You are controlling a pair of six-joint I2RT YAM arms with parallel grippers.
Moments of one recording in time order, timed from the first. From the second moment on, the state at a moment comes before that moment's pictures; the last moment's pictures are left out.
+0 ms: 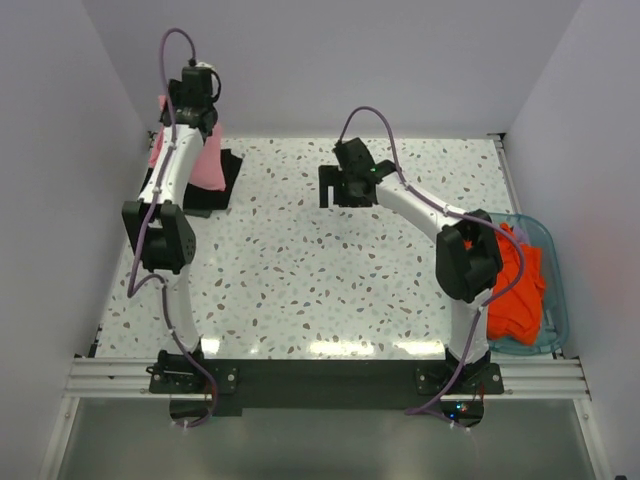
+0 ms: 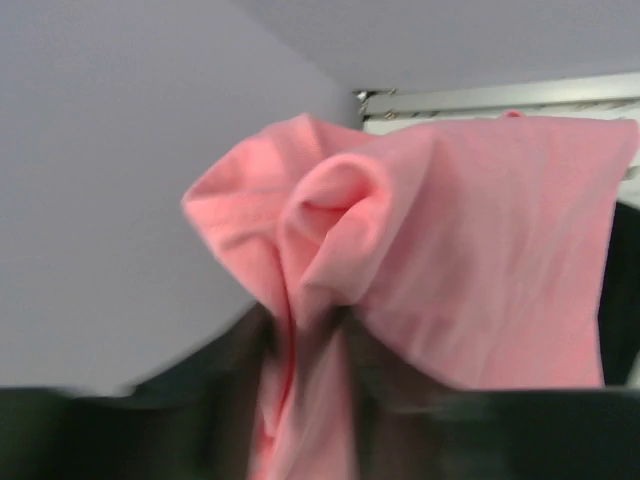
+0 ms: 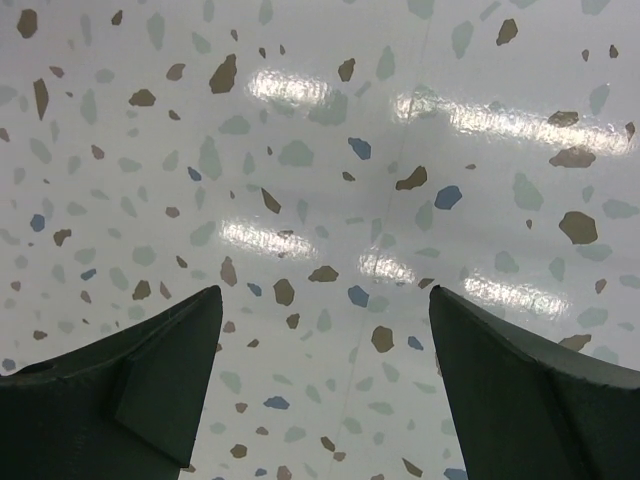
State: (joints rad) left arm -0.10 2.14 2.18 -0.58 -0.68 0.40; right arm 0.56 1.99 1.68 -0.59 0.07 0.45
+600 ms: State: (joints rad) left arm 0.01 2.16 2.19 -0.63 -0.54 -0.01; right arm 0.57 1.96 1.61 -0.62 0.11 0.43
